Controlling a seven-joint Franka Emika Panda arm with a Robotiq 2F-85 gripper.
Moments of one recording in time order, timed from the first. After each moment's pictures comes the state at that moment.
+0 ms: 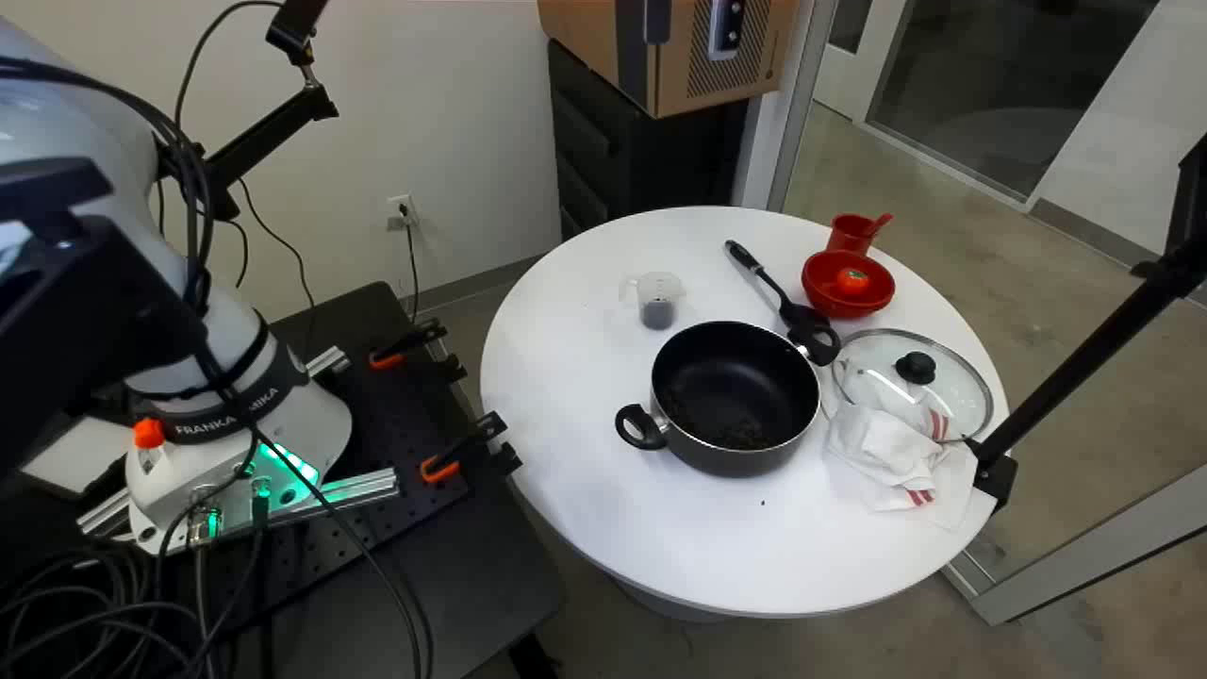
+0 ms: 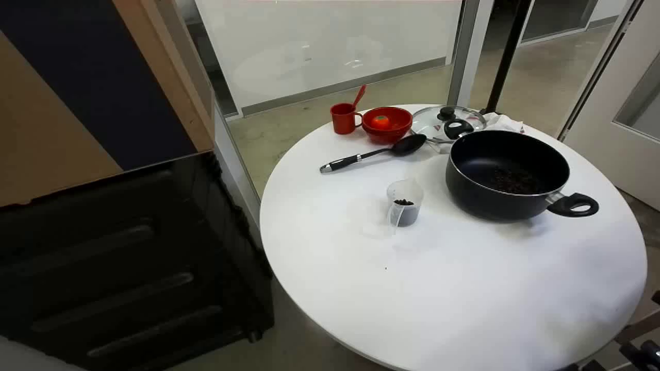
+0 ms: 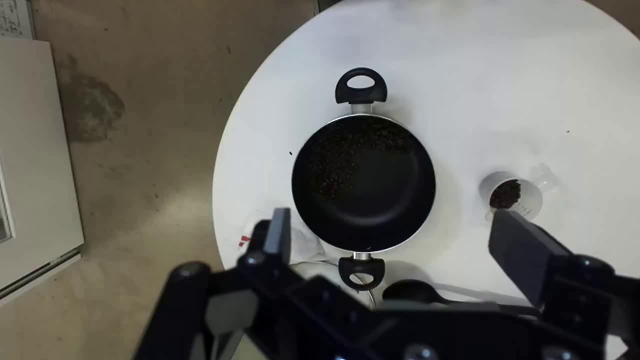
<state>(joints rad) -0.16 -0.26 -0.09 -2.11 -0.21 1.79 -0.03</state>
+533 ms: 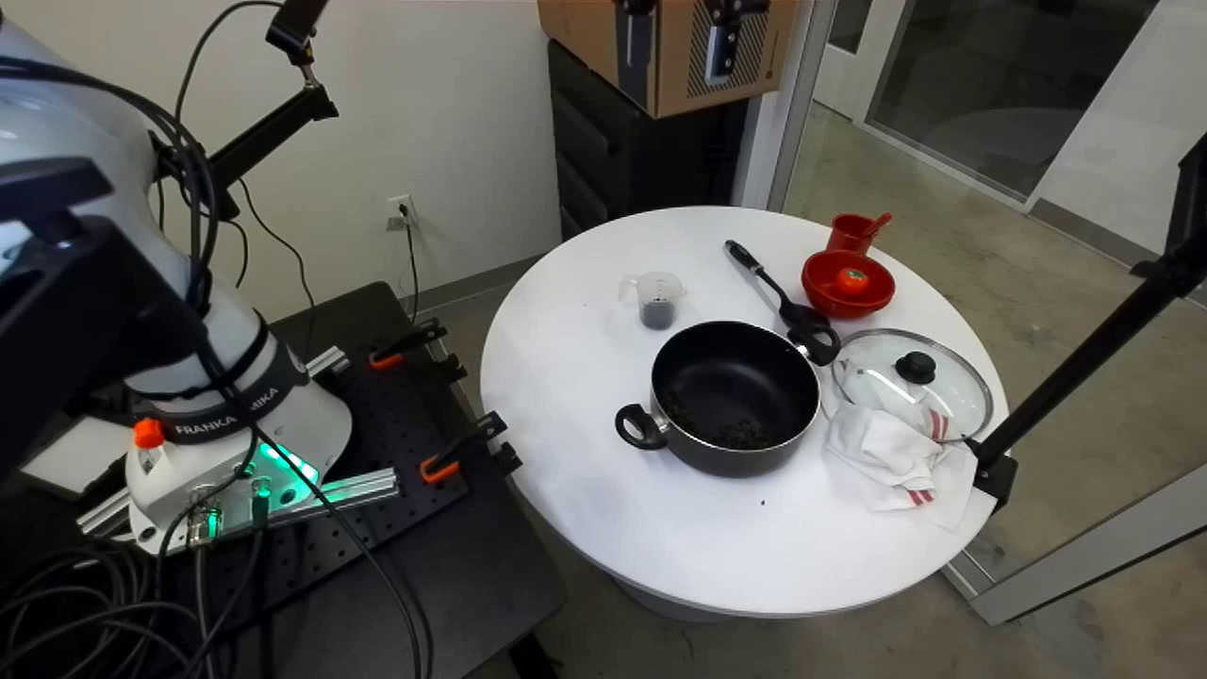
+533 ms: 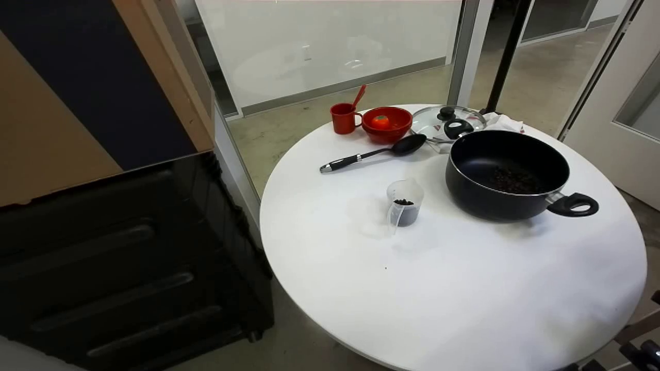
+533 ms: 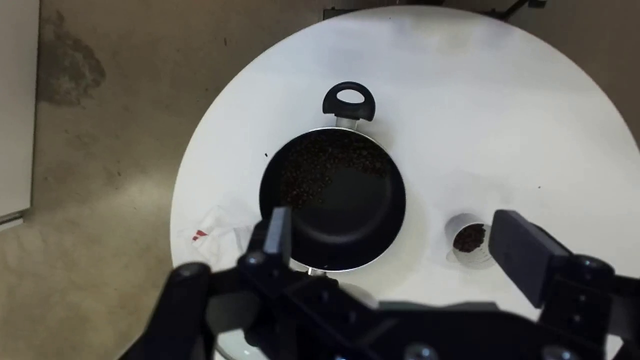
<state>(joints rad) -0.12 -0.23 -0.09 -2.13 -0.21 1.79 -0.20</state>
